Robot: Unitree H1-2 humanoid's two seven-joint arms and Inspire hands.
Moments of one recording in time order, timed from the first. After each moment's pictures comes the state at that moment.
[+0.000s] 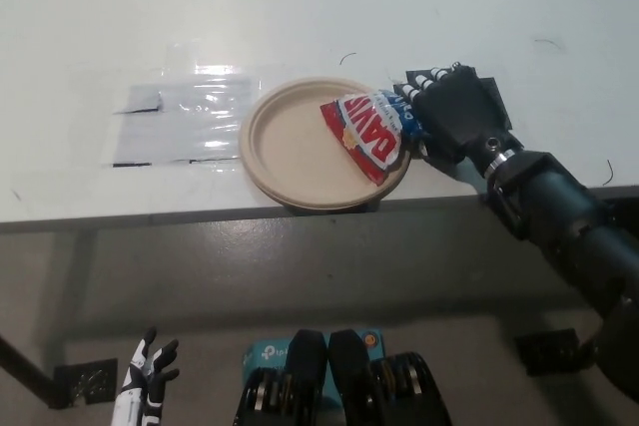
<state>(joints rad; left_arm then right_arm) 0.20 0.02 0.03 0.13 0.22 -0.41 0.10 -1.09 -0.19 1.00 1.40 -0.92 -0.15 -0.73</state>
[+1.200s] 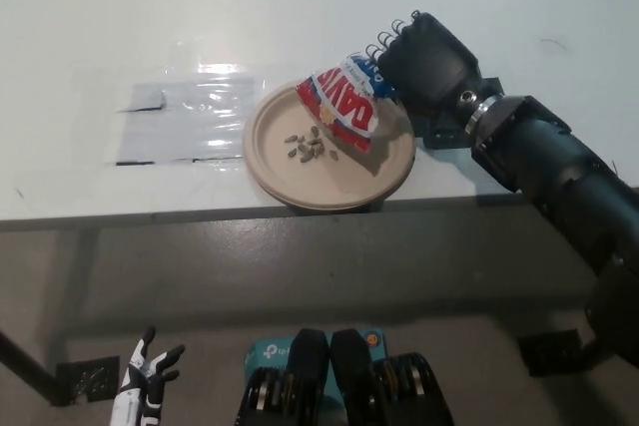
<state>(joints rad) 0.20 0.02 0.03 0.12 0.23 -0.41 0.10 -1.21 -0.18 1.06 1.40 -1.05 -0.14 -0.76</state>
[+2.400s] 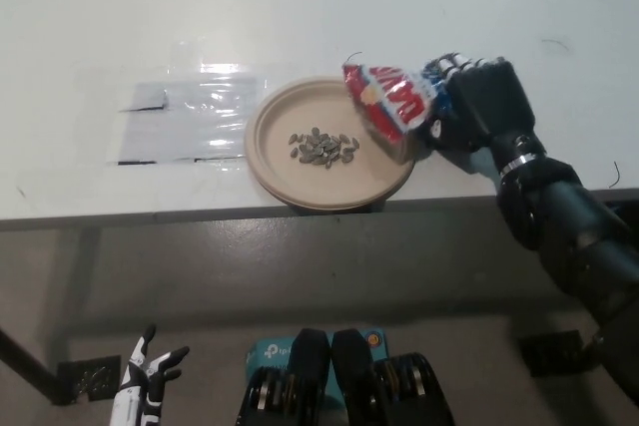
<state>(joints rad) 0.20 0.02 0.03 0.12 0.23 -0.41 0.10 -1.05 -0.18 0.58 1.40 -0.84 -0.26 -0.75</state>
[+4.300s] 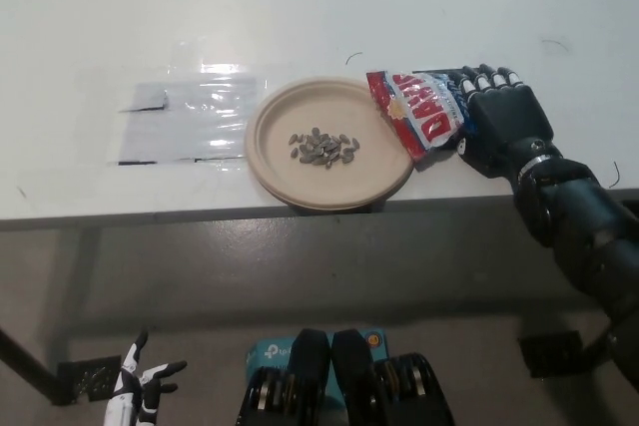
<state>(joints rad) 0.21 0.03 0.05 0.13 0.27 -0.43 0.12 -1.04 -0.21 0.62 1.40 -0.79 -0.17 -0.43</state>
